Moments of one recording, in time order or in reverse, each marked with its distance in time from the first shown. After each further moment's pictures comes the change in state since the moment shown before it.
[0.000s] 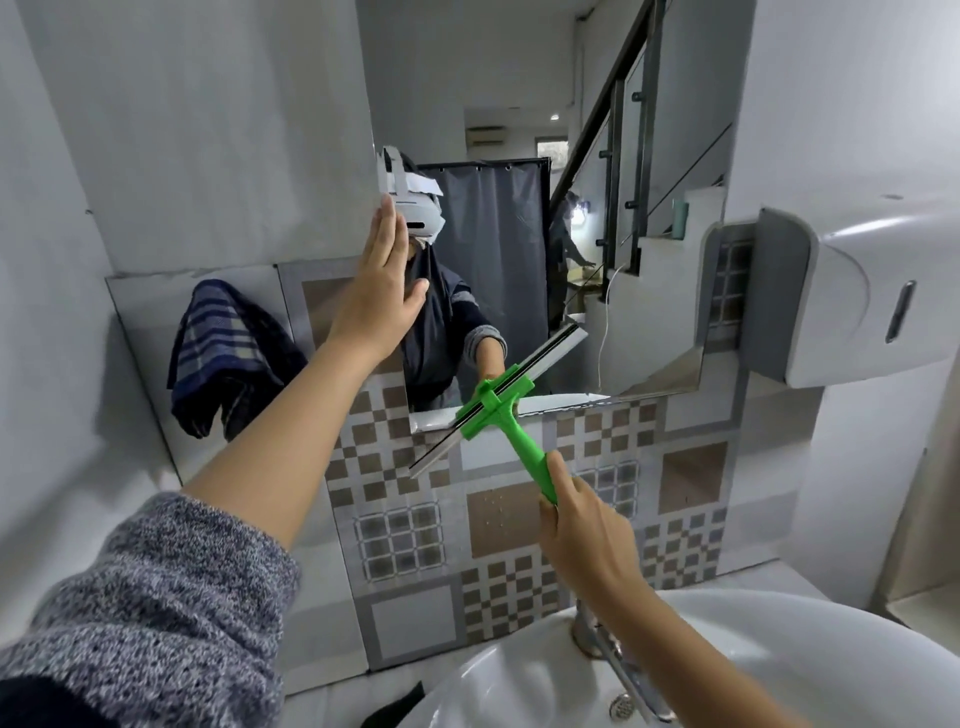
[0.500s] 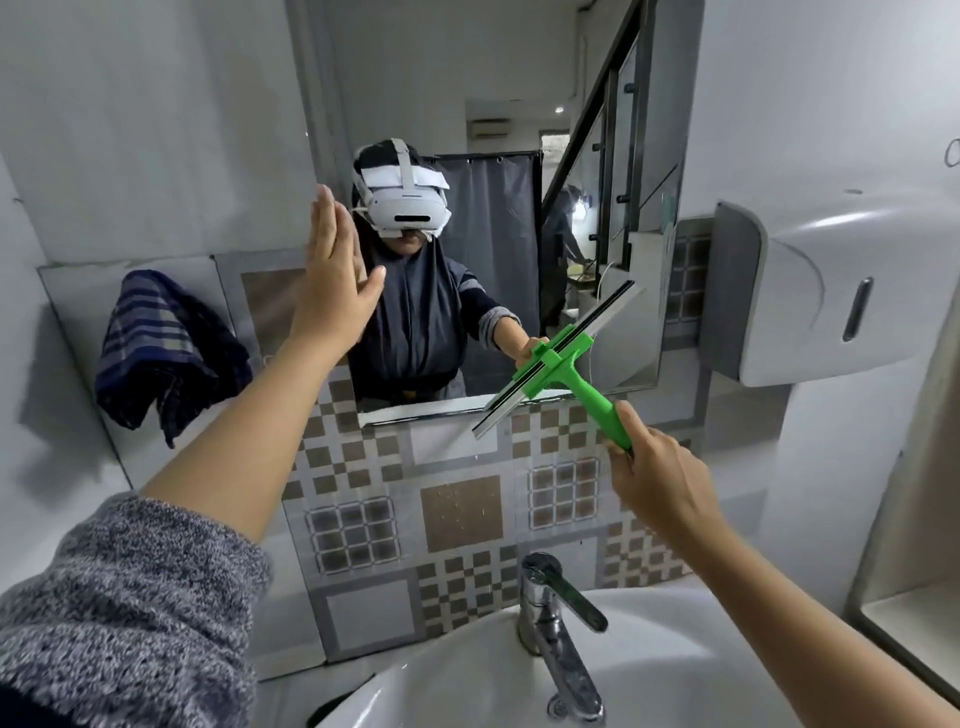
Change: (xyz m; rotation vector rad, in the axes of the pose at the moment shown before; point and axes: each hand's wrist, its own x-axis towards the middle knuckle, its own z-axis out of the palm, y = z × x) left_hand 0.004 0.024 0.018 -0.027 0.101 -0.172; right_hand 0.036 0.105 -0.083 -0.146 0.118 -0.006
